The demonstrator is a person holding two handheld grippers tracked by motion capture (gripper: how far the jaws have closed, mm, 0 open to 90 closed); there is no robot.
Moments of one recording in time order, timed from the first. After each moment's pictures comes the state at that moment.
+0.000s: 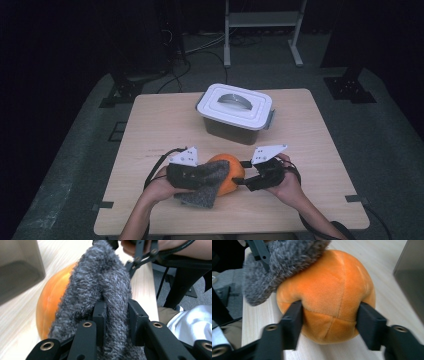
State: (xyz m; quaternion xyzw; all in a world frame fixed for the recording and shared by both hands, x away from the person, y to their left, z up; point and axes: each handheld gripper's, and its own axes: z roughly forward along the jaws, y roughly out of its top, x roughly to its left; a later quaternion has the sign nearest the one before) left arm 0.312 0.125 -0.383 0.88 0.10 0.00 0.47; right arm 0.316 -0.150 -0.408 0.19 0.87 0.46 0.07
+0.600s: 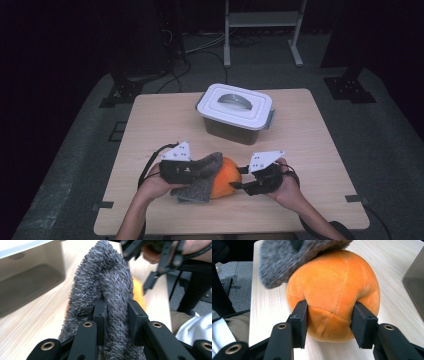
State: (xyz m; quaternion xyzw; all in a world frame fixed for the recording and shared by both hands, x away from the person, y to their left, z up) left arm 0.318 0.144 -0.376 0.87 0.13 0.05 0.47; right arm 0.301 -0.143 -0.407 0.15 0.88 0.45 0.08
